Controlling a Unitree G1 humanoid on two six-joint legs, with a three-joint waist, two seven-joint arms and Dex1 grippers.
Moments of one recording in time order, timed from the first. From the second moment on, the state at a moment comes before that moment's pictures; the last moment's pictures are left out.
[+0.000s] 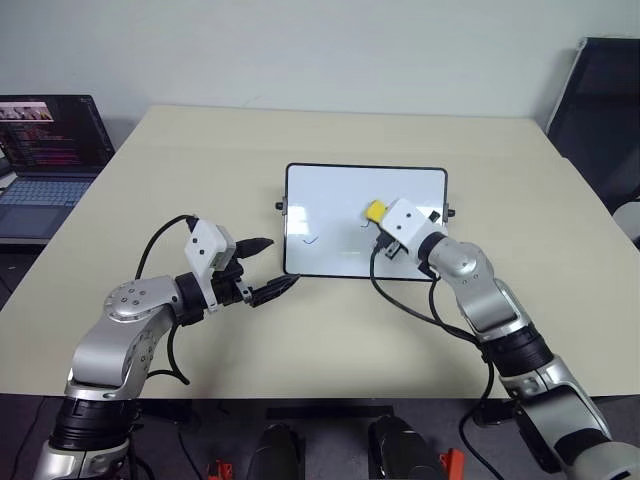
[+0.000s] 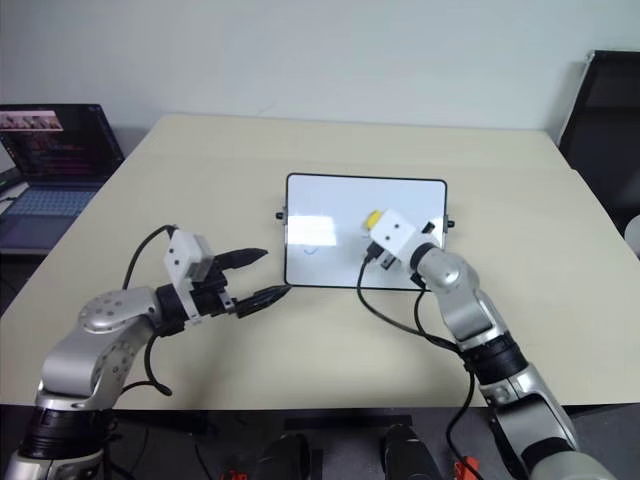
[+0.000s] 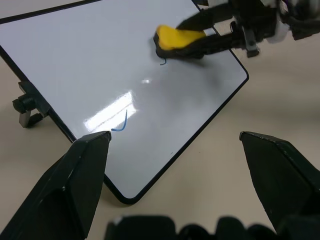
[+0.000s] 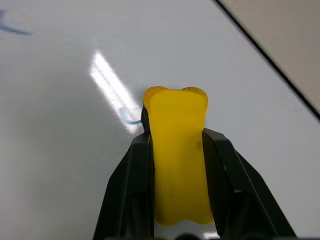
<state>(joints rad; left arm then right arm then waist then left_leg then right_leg) -0.22 0.67 0.10 -0.22 -0.46 0.42 -0.89 -0.59 -0.39 0.38 0.01 -0.25 0.37 0.51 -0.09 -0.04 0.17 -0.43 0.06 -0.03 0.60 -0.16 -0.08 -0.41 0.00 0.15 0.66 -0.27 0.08</state>
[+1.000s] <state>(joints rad) -0.17 0.66 0.13 -0.18 -0.47 0.39 -0.87 -0.45 -0.32 0.17 -0.18 -0.09 0.49 0.55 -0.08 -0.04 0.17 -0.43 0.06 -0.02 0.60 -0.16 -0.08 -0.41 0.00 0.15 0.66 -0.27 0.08</state>
